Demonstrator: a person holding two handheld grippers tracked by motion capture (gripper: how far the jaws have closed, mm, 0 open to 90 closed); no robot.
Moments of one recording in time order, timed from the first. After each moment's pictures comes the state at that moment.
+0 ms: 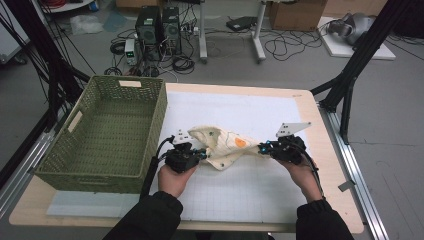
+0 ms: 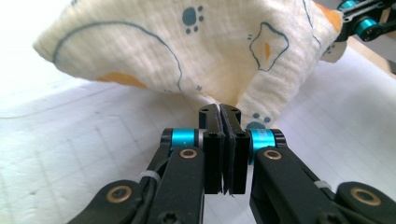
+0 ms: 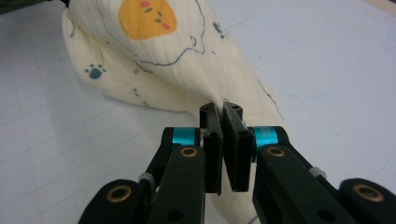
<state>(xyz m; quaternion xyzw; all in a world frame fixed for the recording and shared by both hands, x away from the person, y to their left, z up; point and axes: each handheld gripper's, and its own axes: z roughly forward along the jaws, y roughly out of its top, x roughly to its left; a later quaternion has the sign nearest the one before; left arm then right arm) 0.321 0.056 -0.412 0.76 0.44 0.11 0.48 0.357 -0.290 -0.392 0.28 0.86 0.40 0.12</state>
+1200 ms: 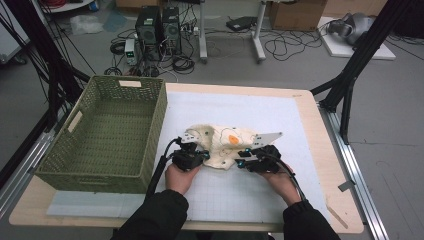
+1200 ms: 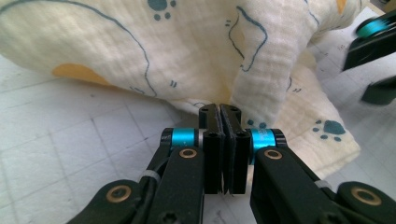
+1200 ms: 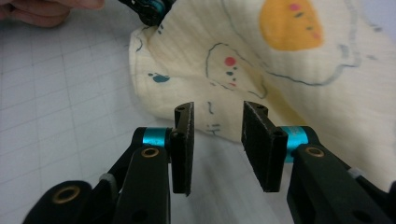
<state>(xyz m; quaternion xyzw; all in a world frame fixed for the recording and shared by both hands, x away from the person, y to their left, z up) 0.342 0.042 -0.448 0.76 0.45 0.10 0.45 0.349 -0.230 -0.428 0.22 0.88 0.40 0.09</state>
